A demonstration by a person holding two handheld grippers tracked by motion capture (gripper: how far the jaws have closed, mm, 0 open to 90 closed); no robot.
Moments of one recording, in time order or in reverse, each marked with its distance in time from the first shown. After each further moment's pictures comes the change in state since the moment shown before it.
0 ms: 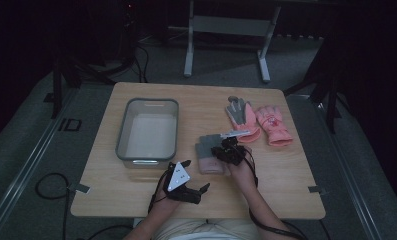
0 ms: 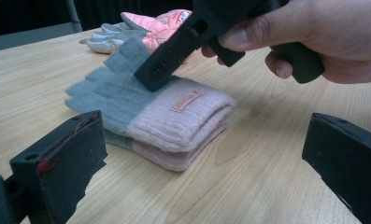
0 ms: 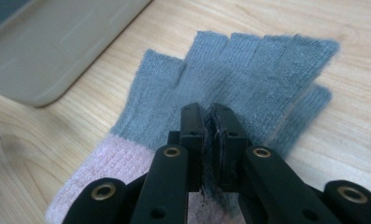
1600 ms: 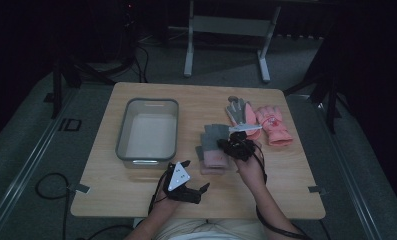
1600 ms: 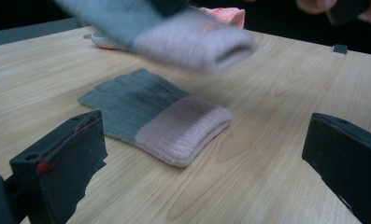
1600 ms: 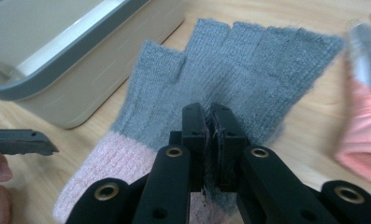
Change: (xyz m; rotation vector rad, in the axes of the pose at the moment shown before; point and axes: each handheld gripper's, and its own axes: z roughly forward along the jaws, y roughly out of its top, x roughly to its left) left arm -0.001 0.000 0.000 0.014 0.017 -0.016; right arm 0.005 0.019 -0.045 -0.082 -0.011 -0.037
